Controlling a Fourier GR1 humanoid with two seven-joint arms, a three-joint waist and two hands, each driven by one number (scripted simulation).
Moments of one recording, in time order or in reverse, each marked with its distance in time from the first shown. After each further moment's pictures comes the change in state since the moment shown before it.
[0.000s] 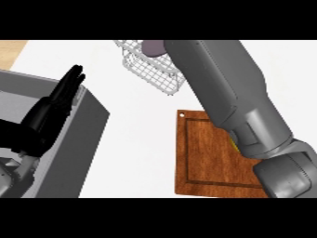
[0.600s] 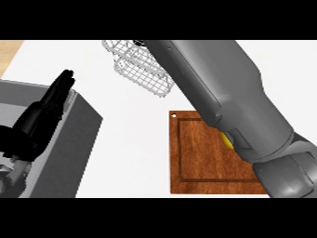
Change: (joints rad) left arm 0.060 0.022 0.030 -0.001 0.005 0.003 -0.005; right arm -0.086 -0.004 0.169 -0.033 0.086 0.363 0.182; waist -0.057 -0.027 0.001
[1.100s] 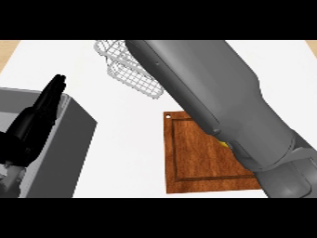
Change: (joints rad) left arm 0.057 0.013 0.025 -0.013 0.016 0.019 -0.004; right arm -0.001 -0.001 0.109 -0.131 -0.045 0.091 0.055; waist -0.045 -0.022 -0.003
